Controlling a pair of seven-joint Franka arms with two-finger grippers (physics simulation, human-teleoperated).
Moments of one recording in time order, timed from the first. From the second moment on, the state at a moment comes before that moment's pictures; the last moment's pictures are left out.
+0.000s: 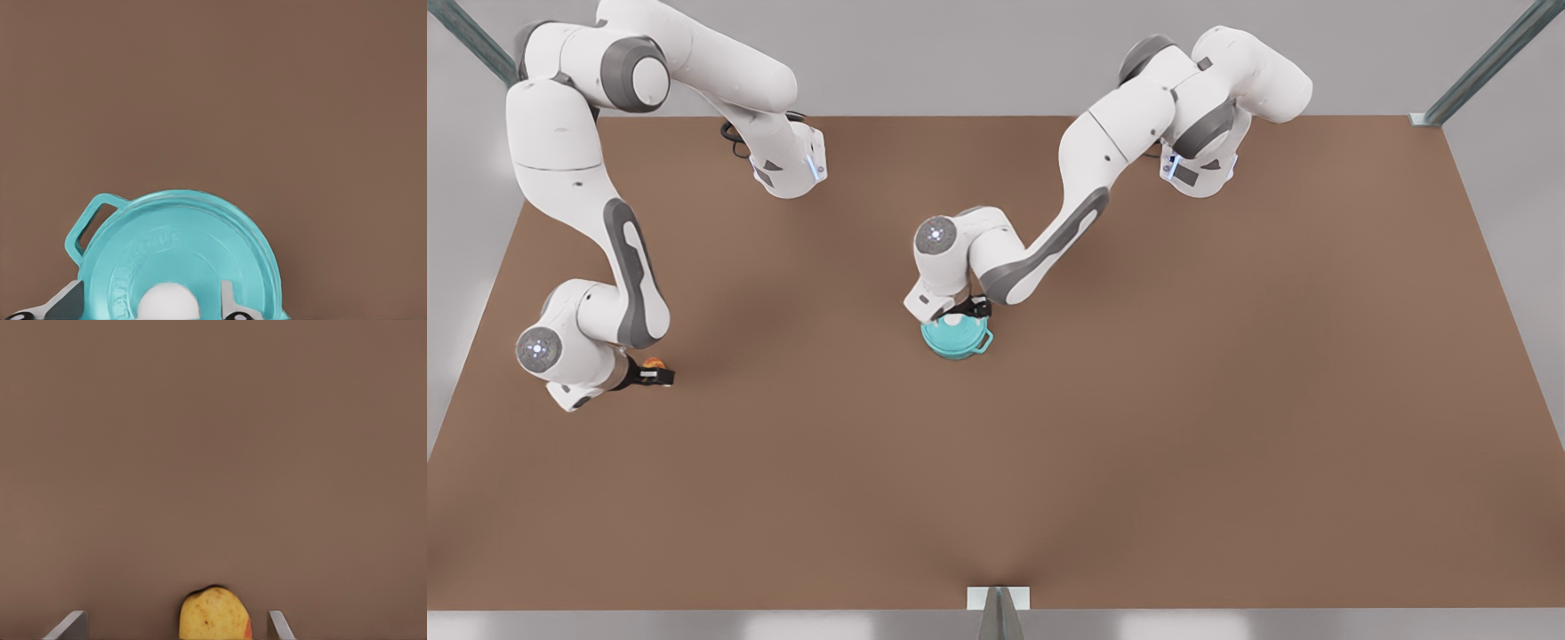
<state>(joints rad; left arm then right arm) -0.76 0.87 -0.27 -1.26 0.32 2.09 -1.13 -0.38 0.54 0.07 -1.91 -0.21 2.35 -0.18</state>
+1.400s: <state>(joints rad) 0.07 0.23 -0.35 -1.60 0.09 1.77 -0.78 -0.51 0.56 0.13 -2.03 -0.32 2.48 -0.23</state>
